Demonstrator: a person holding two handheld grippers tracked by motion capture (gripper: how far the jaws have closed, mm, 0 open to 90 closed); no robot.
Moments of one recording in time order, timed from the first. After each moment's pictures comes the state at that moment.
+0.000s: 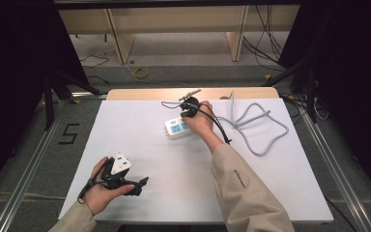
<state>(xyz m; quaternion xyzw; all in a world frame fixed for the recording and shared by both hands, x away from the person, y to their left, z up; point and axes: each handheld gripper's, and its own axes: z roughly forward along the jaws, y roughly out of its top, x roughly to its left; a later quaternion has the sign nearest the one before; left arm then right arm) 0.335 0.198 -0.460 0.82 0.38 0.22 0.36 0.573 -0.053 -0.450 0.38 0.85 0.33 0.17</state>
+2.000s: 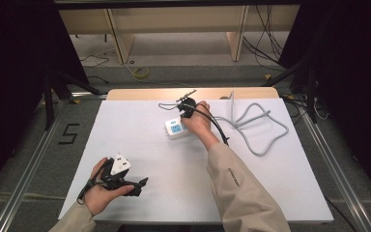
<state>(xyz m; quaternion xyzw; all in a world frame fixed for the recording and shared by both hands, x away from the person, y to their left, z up) 0.334 0.199 -0.461 0.82 0.38 0.22 0.36 0.577 -0.044 -0.455 0.39 0.86 0.29 0.17</state>
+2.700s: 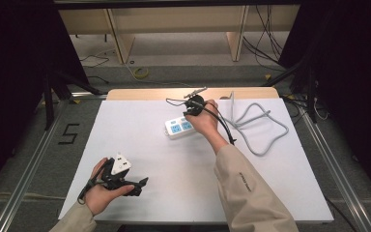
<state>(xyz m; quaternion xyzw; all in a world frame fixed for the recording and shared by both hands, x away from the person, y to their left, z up) 0.334 0.198 -0.461 0.82 0.39 0.22 0.36 0.565 -0.069 -0.436 0.41 0.83 0.33 0.18</state>
